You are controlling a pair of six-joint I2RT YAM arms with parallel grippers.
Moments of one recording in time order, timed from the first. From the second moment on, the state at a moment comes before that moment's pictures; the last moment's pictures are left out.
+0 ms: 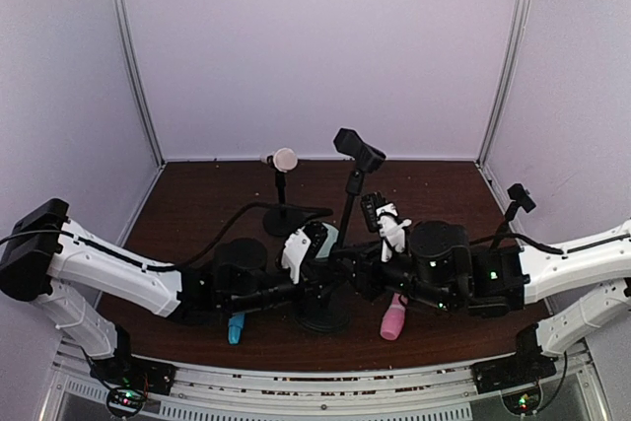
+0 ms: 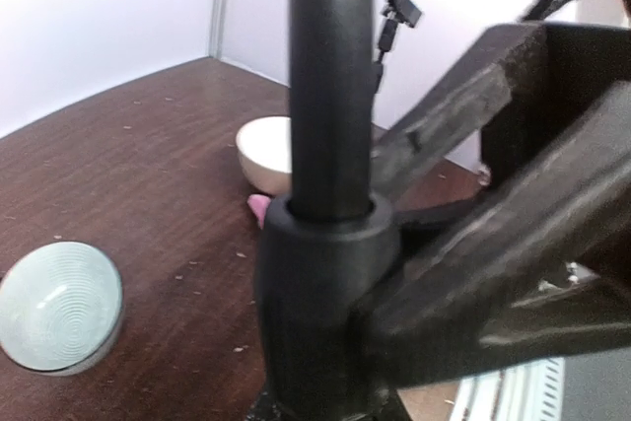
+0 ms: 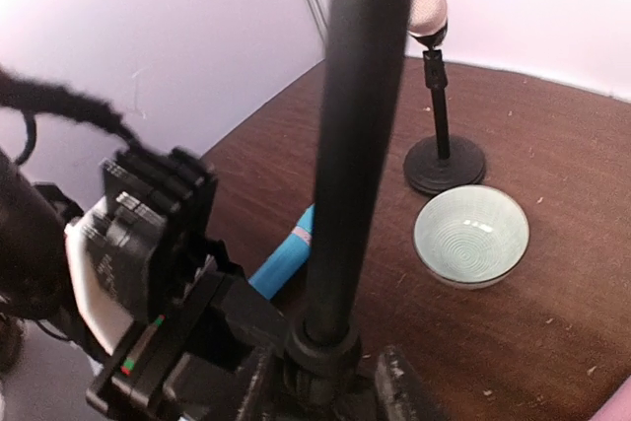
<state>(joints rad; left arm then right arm) -1.26 1.53 0.70 0.60 -0.11 -0.27 1.31 1.24 0.80 0.12 0.43 0.50</state>
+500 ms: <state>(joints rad) -1.22 1.50 0.67 0.68 0.24 -0.21 1.12 1.00 0.52 0.33 -0.11 0.31</state>
